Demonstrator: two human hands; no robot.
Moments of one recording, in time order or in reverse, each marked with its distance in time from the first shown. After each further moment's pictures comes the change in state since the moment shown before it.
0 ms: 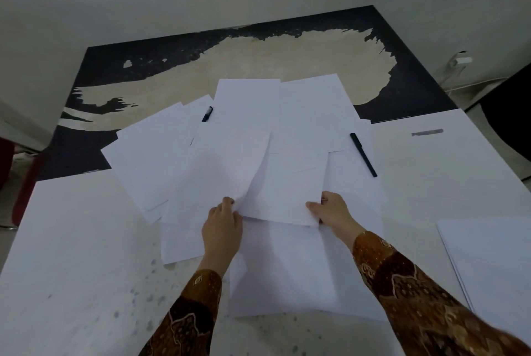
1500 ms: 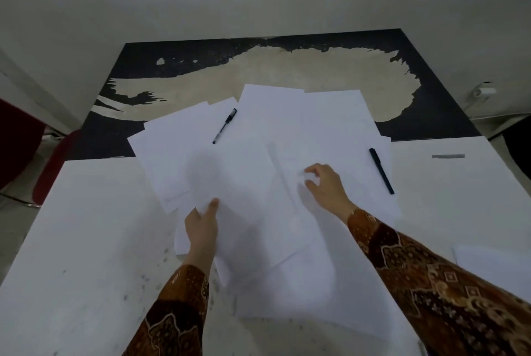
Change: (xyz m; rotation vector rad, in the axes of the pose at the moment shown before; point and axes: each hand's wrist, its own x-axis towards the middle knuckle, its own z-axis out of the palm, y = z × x) left_hand 0.000 -0.019 -0.055 -1.004 0.166 -0.718; right_hand 0.029 -0.058 0.021 -0.509 -0.009 -0.599
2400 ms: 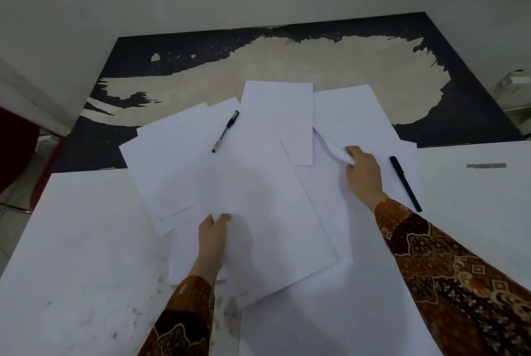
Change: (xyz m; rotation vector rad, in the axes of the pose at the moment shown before) left_hand 0.062 -0.021 0.034 0.102 -0.106 -0.123; right_hand 0.089 0.053 -0.021 -0.196 0.263 0.049
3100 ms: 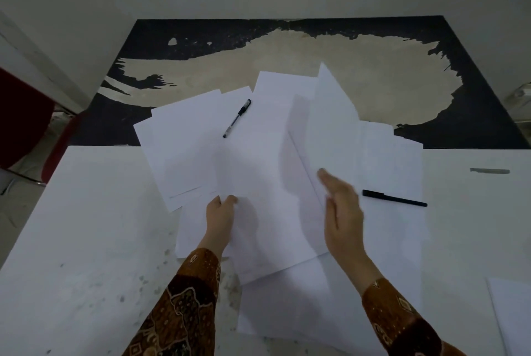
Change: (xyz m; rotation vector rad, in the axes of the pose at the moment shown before) left_hand -0.009 0.006 0.000 -0.054 -0.008 -0.010; right_hand -0.151 -0.080 -0.016 0.442 0.179 -0.414
